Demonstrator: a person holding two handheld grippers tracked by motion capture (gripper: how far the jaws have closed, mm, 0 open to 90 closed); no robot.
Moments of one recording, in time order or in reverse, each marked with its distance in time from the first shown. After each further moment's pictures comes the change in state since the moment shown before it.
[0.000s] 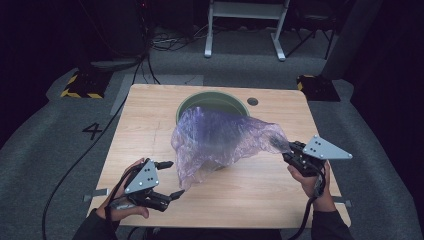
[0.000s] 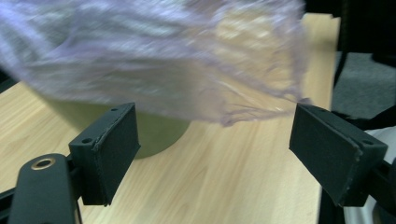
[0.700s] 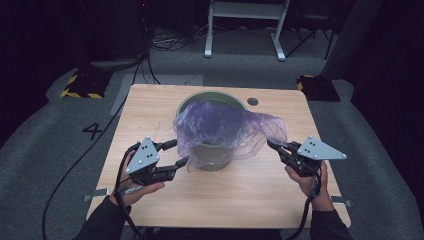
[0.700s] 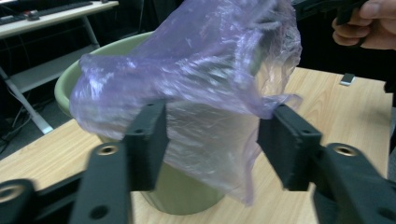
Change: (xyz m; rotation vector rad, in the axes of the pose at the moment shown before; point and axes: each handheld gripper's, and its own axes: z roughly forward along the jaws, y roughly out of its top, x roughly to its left) left arm 0.029 0.042 0.001 -0.129 0.190 -0.071; right arm 0.004 -0.001 0.006 0.037 -0.009 -0.042
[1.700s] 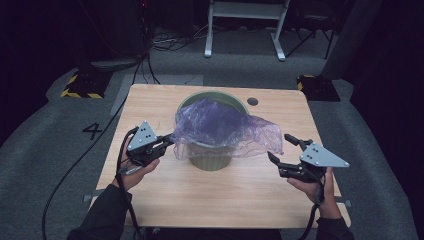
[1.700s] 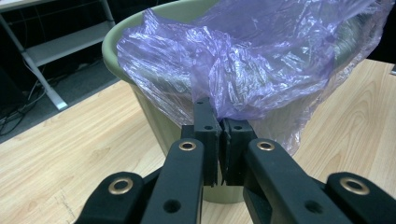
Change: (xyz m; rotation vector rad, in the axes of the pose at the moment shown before) left arm 0.043 -0.016 0.020 0.065 0.043 -0.055; right arm 0.004 -0.009 -0.017 0.058 -0.110 -0.038
